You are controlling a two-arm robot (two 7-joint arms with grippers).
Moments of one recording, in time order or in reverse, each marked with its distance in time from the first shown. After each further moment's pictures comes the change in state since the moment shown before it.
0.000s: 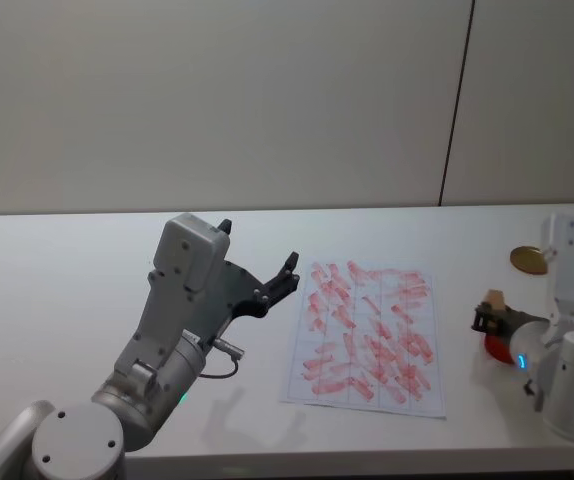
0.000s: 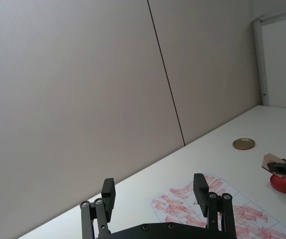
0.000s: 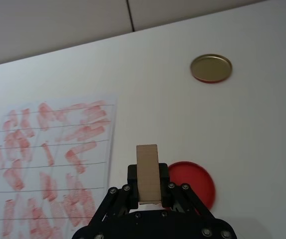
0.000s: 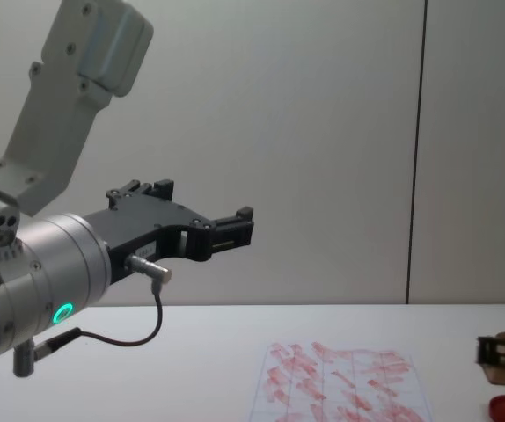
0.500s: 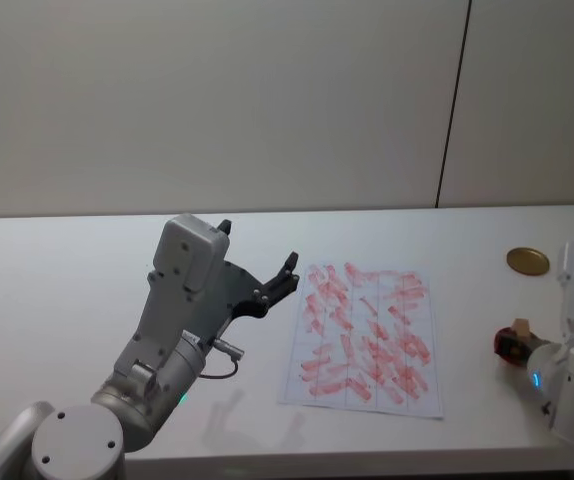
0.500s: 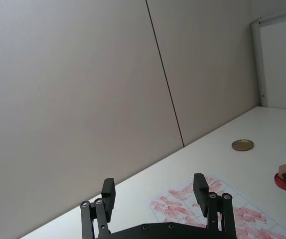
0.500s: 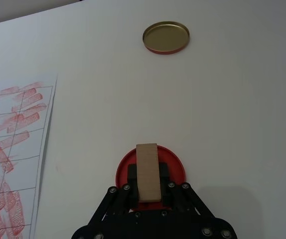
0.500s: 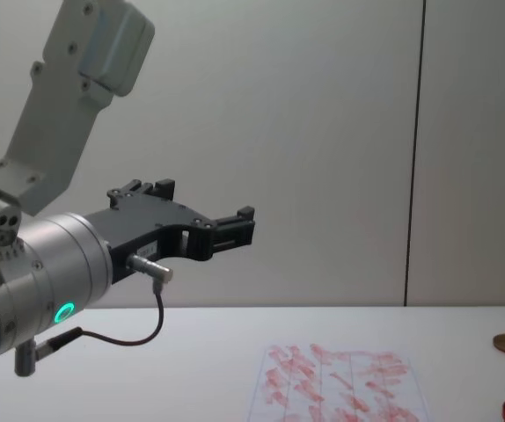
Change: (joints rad) left arm 0.000 0.000 0.000 0.000 0.000 0.000 0.000; right arm 0.070 0.007 0.024 0.225 0.001 -0.050 -0.034
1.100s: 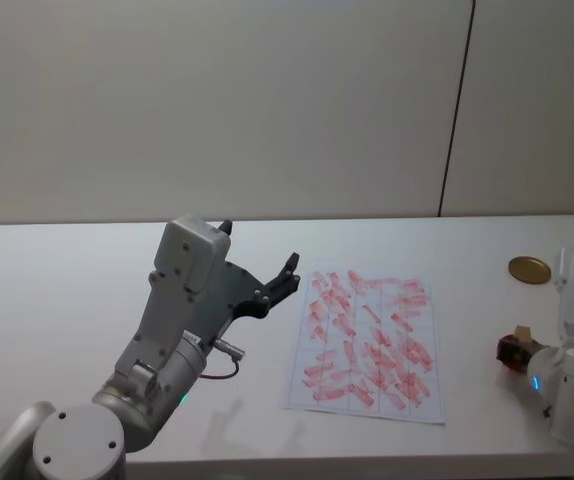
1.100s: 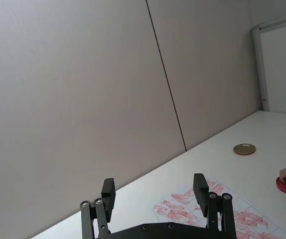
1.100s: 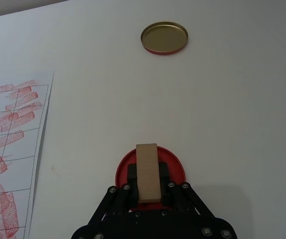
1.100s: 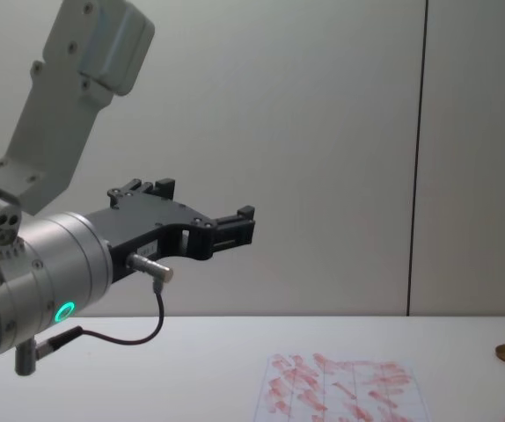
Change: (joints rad) left arm 0.000 0.000 0.000 0.000 0.000 0.000 0.000; right arm 0.034 -0.002 -0.011 0.073 -0.013 -0.004 -0.006
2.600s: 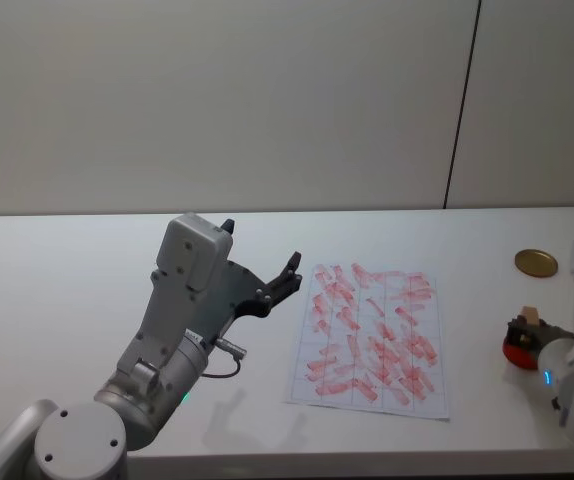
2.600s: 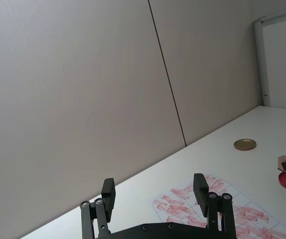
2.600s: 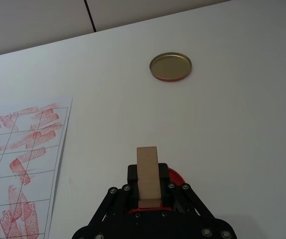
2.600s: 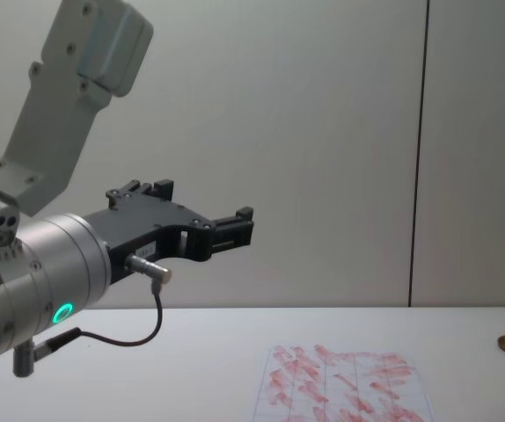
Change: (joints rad) left arm 0.000 0.000 0.000 0.000 0.000 0.000 0.000; right arm -0.082 0.030 -0.009 -0.167 0.009 -0.064 0.014
